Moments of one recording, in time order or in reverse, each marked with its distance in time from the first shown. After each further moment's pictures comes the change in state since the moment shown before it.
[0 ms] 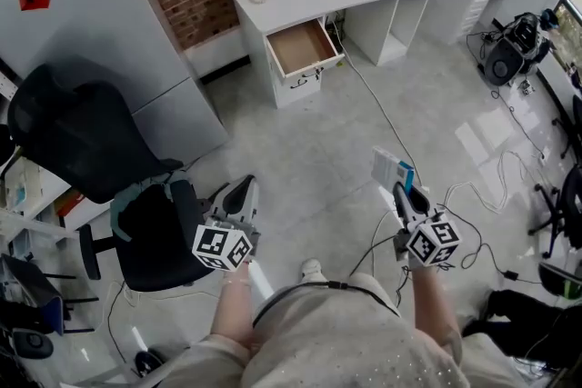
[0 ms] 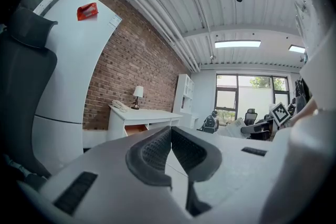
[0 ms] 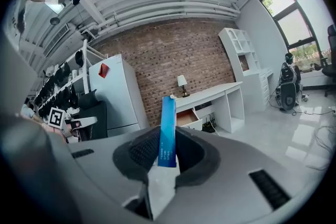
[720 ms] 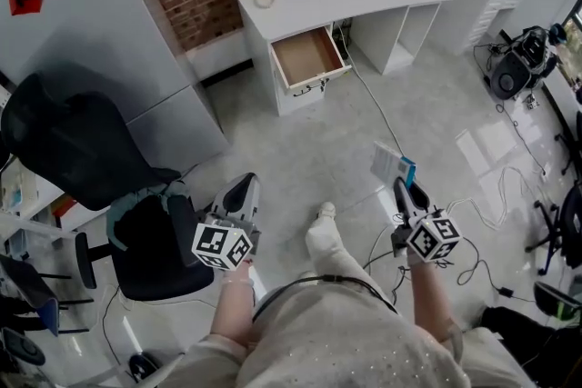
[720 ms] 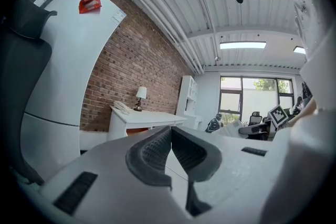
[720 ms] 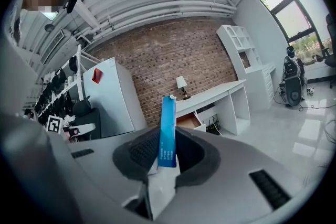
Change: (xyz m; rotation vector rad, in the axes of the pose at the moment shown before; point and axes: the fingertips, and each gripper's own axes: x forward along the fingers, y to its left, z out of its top) left arm 0.058 0.036 0.005 -0.023 -0.023 0.023; right arm 0.077 -0.029 0.027 0.048 -0.034 0.026
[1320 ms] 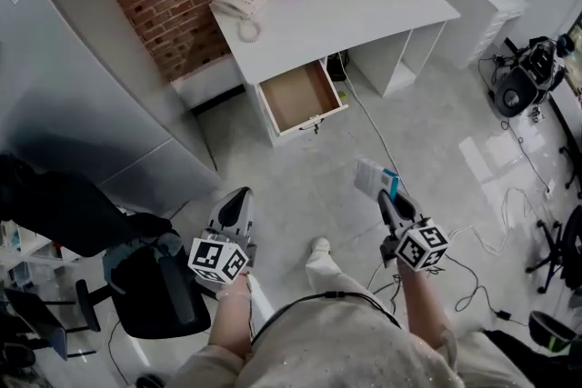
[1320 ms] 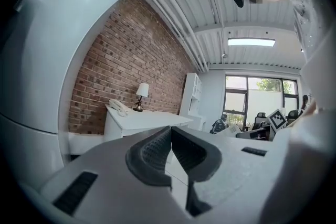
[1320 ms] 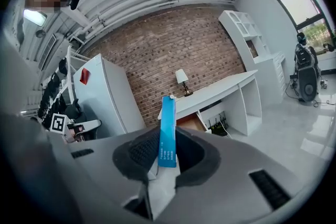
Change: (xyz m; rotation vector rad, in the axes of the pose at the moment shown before) left arm 0.162 0.063 0.020 -0.015 0.012 0.010; right arm 0.160 -0.066 0.036 0.035 0.058 0.070
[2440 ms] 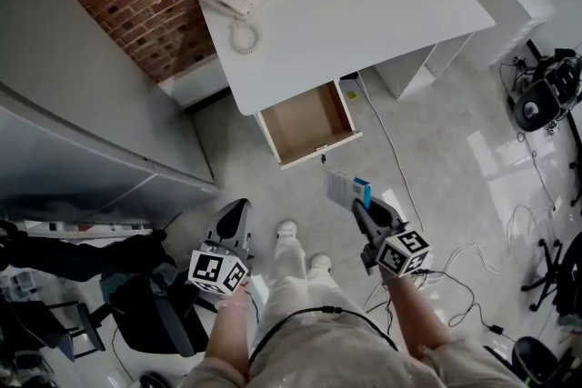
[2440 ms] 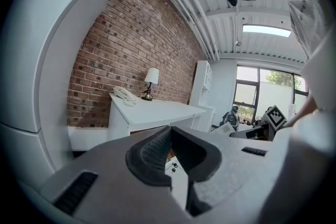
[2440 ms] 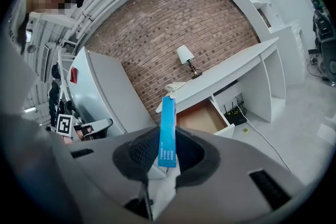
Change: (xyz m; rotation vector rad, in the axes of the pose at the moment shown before) left arm 0.137 0.089 -0.038 -0.022 0.122 0.075; right arm 0.191 -0.038 -0.017 0.088 0.159 0.143
